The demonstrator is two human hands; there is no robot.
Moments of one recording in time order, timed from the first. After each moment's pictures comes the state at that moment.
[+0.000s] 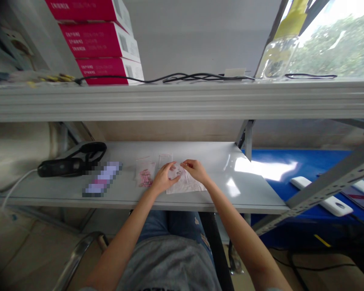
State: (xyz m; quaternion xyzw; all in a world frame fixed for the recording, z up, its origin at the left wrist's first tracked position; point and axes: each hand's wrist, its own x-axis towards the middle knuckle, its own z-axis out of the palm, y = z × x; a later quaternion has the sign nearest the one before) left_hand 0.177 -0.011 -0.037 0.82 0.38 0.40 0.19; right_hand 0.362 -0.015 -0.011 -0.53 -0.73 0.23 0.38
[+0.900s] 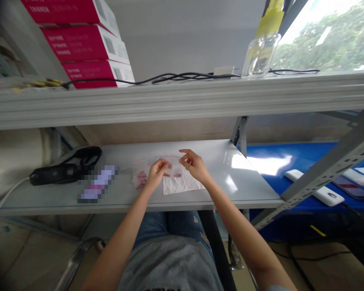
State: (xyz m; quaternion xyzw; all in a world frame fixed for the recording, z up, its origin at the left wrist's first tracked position) left_hand 0.183 -0.008 -0.010 0.63 0.34 0.49 0.50; right_hand 0.359 -0.039 0.024 -0.48 -0.67 0.23 0.51
